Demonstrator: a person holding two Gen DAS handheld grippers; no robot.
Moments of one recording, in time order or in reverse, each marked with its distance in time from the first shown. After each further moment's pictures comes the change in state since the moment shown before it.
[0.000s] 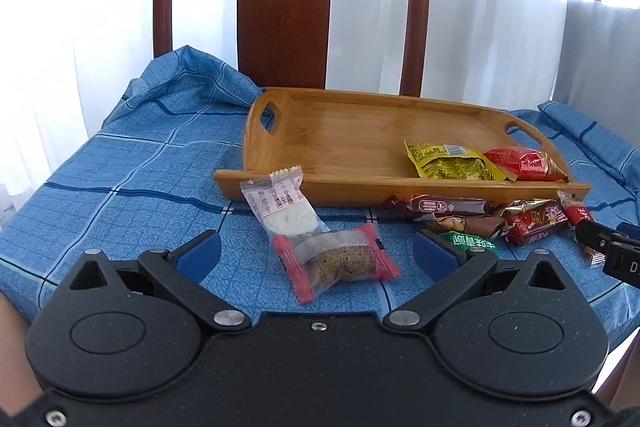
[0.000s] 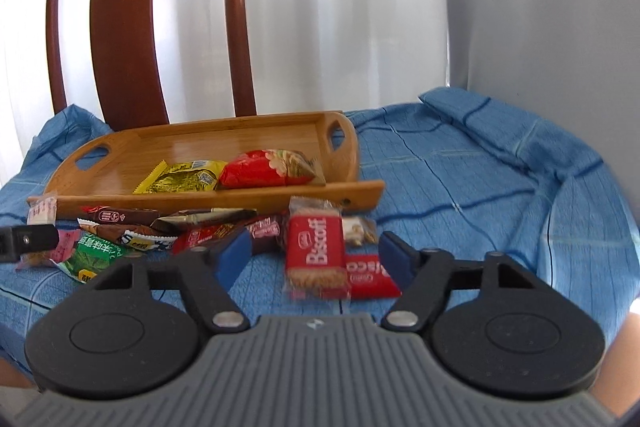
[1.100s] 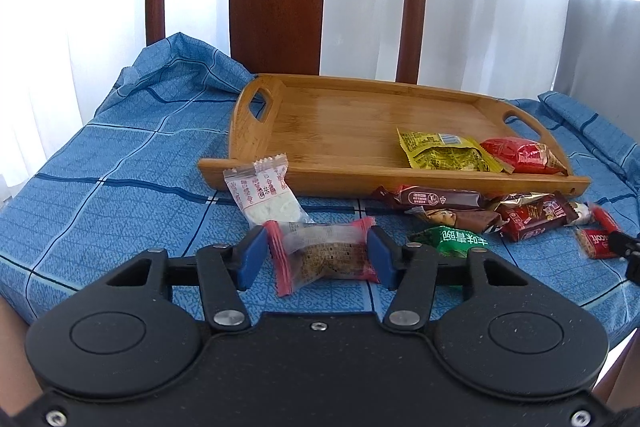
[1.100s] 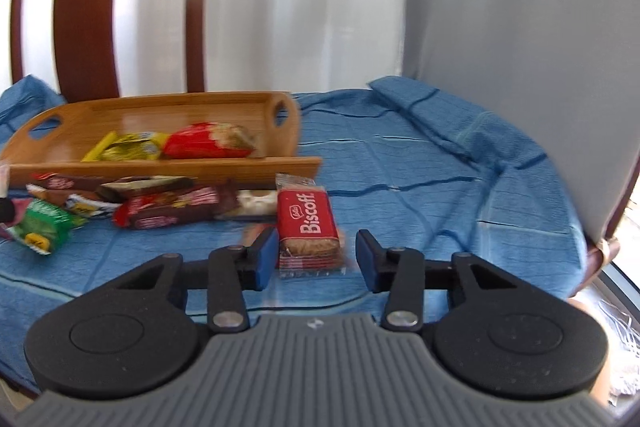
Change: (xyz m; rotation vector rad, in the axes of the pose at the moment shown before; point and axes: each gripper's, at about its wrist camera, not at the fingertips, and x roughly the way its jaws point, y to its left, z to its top) left arm 0.012 -0.010 0.002 -0.001 0.047 -0.002; right arm -0.006 -0.017 -0.006 -0.056 0.047 -0.183
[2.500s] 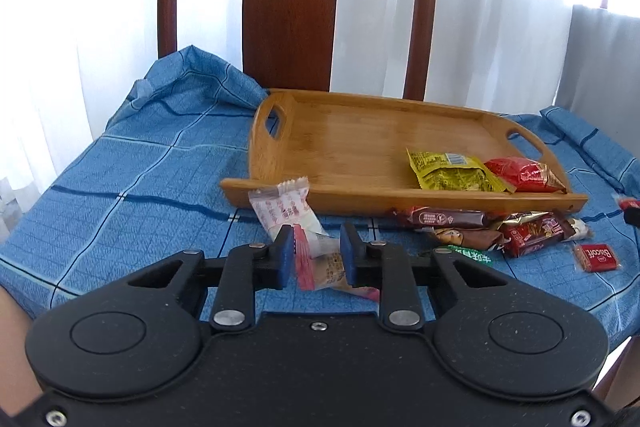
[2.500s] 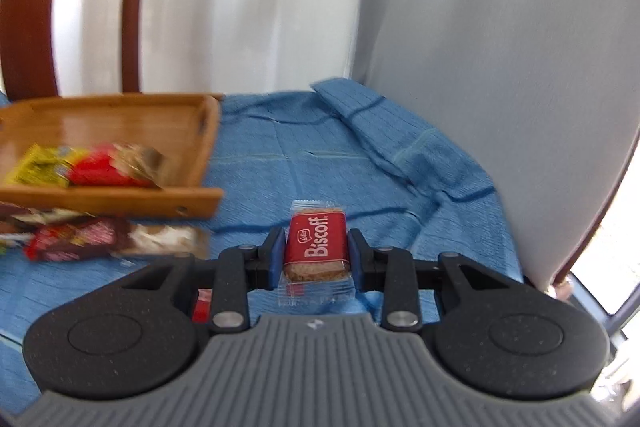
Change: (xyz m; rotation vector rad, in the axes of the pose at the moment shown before) left arm -0.017 0.016 0.012 -0.020 -0.020 0.001; right arm 0.016 -0.029 0.038 -0.039 0.021 -0.050
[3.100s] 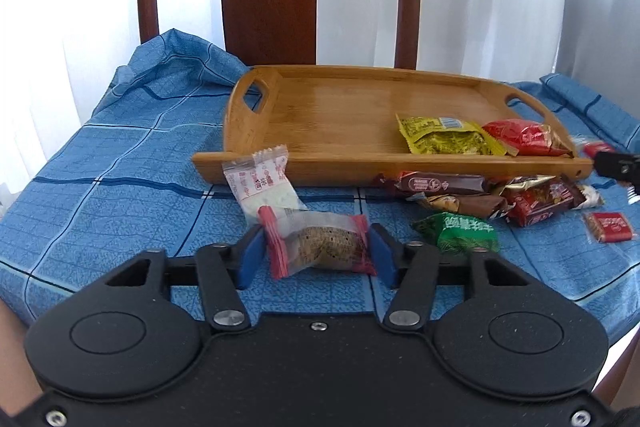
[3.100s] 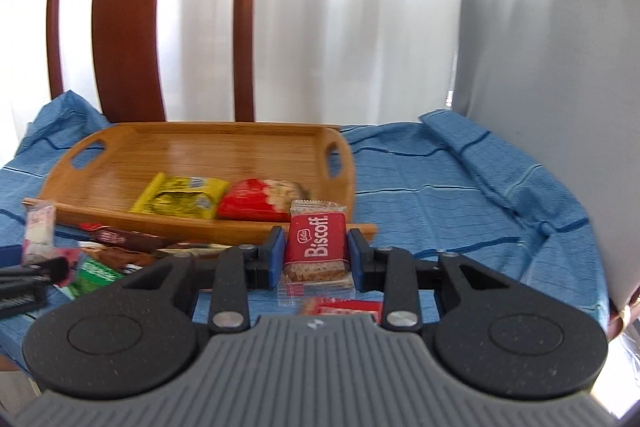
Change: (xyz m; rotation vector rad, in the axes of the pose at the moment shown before) left arm 0.024 -0.021 -0.015 0.052 0.045 0.010; right arm -0.024 0.061 0.008 -0.034 -0.040 0.231
